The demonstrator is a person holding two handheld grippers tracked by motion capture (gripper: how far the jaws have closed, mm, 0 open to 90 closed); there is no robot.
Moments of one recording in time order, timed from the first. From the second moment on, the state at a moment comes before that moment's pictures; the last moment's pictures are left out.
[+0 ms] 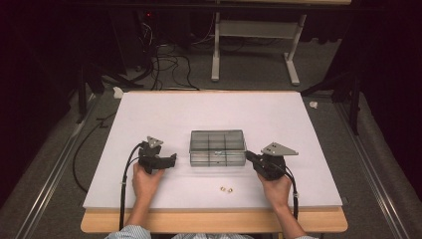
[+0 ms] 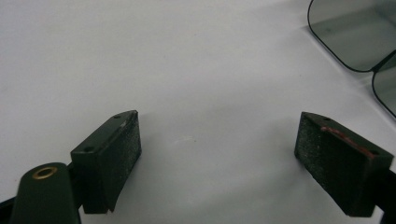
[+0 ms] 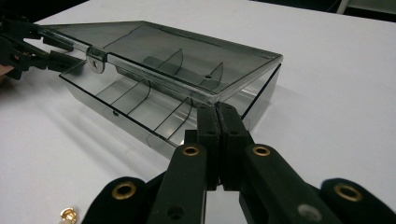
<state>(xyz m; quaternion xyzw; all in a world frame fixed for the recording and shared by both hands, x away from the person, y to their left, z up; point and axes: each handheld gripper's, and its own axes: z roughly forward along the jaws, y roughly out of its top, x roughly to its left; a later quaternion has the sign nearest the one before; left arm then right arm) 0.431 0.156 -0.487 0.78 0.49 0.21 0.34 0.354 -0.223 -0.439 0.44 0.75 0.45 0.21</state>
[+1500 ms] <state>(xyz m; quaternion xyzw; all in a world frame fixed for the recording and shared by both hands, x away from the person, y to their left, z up) 0.432 0.156 -0.487 0.78 0.49 0.20 0.34 0.372 -0.211 -0.428 0.43 0.76 0.44 0.21</state>
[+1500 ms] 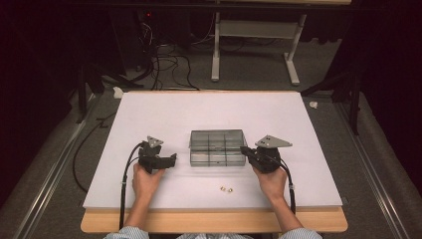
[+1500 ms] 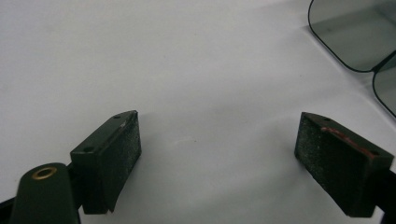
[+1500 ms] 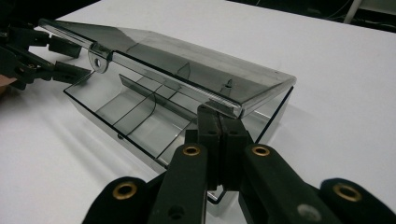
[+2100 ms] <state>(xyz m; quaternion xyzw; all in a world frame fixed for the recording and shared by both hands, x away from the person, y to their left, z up) 0.425 0.155 -0.475 0.77 0.47 0.18 0.38 0.374 -0.210 -0.421 0.43 0.76 0.45 0.21</state>
